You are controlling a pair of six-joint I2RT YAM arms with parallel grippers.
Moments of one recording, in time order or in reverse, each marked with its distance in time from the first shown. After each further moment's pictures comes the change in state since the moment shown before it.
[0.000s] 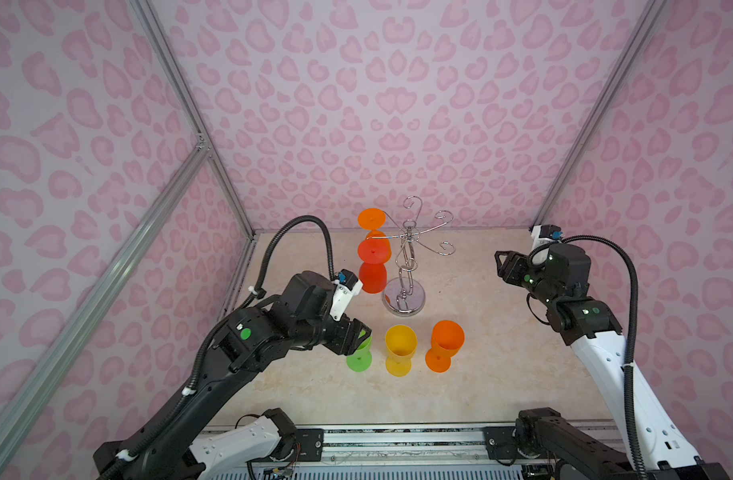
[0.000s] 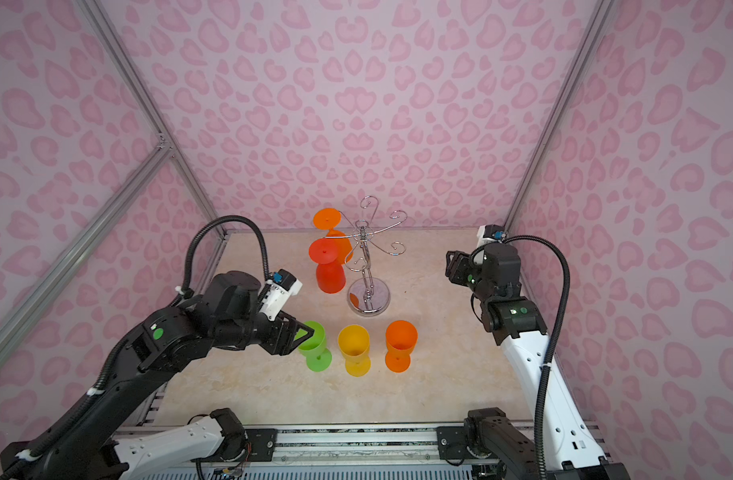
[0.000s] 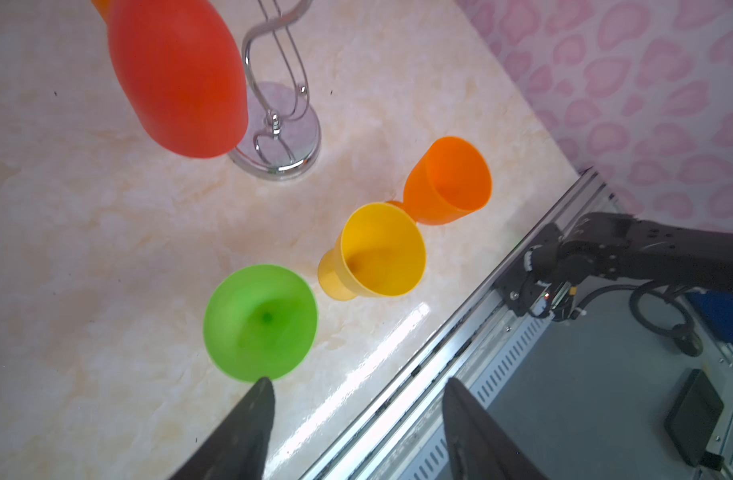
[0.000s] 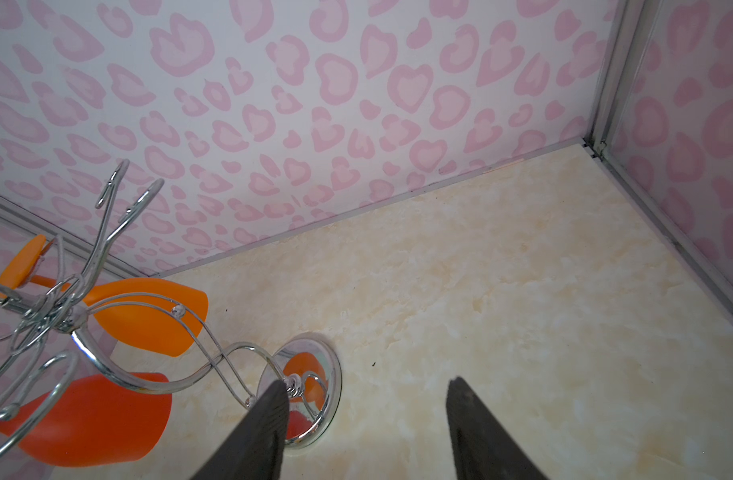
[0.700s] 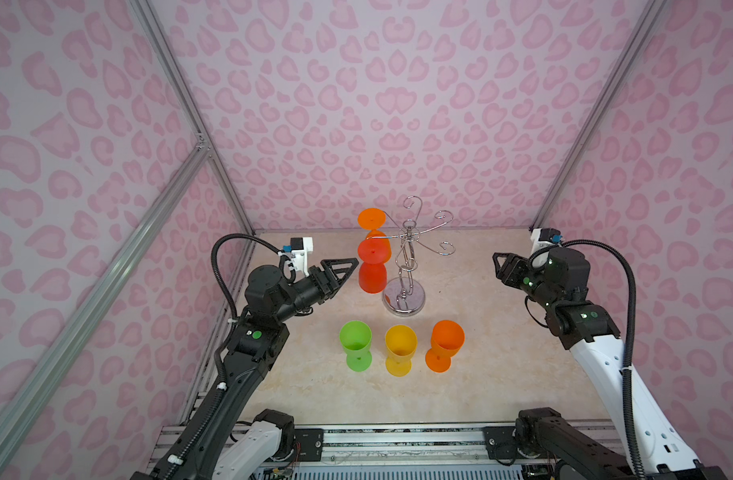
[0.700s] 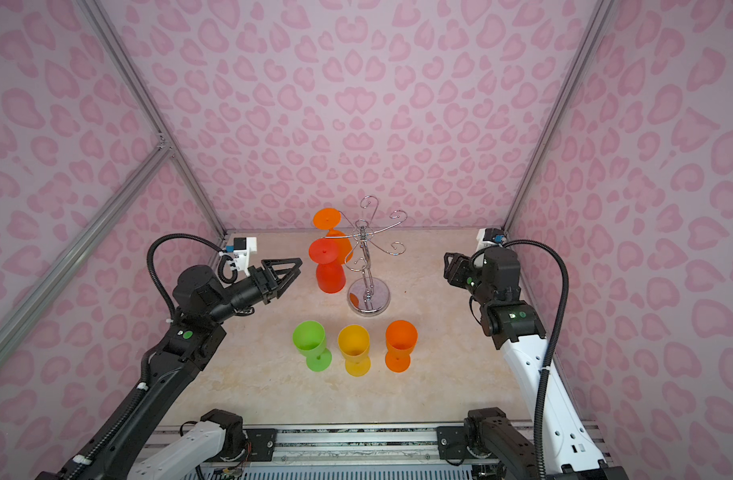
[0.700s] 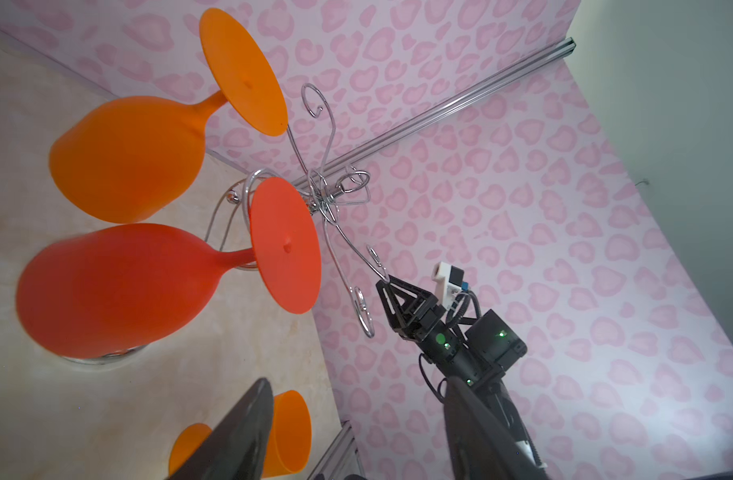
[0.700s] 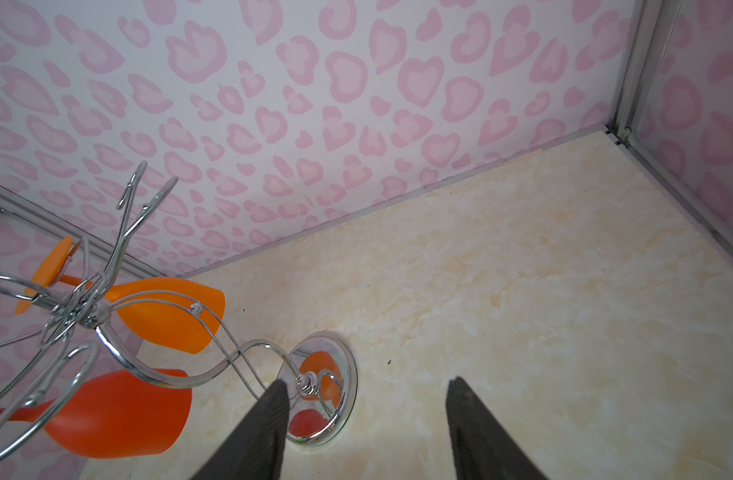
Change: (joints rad) left arm 0.475 -0.018 -0.499 1.192 0.500 -0.863; right arm -0.002 -0.027 -0.043 0.036 -0.034 0.042
